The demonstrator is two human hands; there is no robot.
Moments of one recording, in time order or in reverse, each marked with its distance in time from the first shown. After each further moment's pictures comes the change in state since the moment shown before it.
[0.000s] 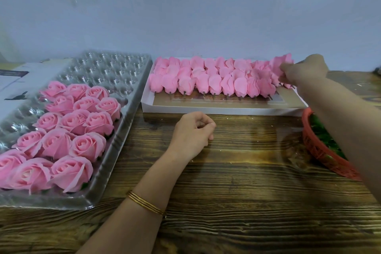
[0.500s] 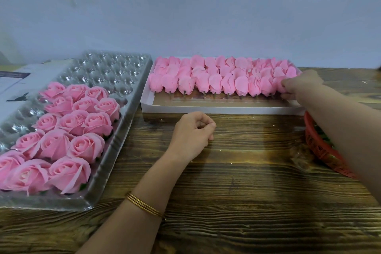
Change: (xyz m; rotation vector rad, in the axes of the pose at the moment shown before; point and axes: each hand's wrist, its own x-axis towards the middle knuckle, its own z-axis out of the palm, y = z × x) left_hand 0.003 -0.006 0.004 0.022 0.045 0.044; right_hand 0.008 0.027 0.012 -0.020 -0.114 0.209
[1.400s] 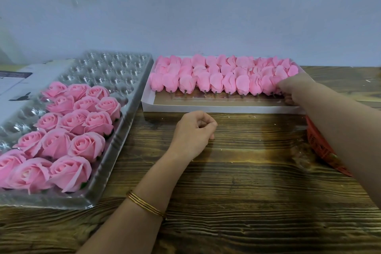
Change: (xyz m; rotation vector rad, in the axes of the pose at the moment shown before) left_hand 0.003 -0.002 0.002 0.032 -0.001 -0.002; right_hand 0.004 0.001 0.007 -0.158 -0.168 -0.021
